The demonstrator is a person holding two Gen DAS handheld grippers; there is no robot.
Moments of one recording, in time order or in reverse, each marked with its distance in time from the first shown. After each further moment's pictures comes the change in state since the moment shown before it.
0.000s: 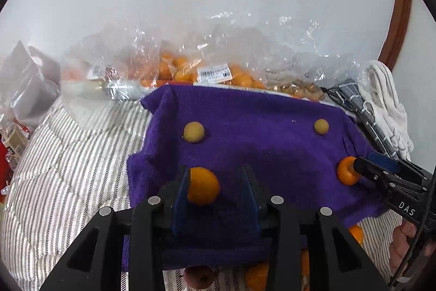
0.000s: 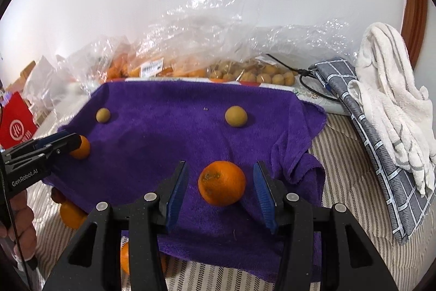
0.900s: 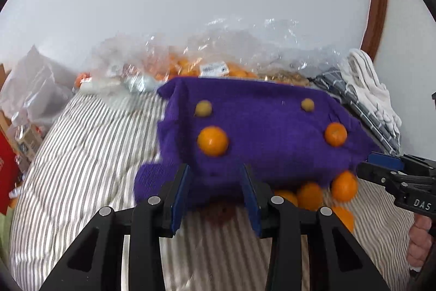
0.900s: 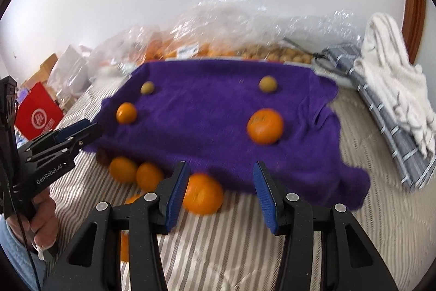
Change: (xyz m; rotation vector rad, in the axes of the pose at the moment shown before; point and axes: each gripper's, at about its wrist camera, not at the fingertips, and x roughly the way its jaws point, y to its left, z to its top) left arm -0.052 0.018 -0.047 0.065 -0.022 -0.025; right arm -0.051 0.042 -0.046 0.005 0.070 0.087
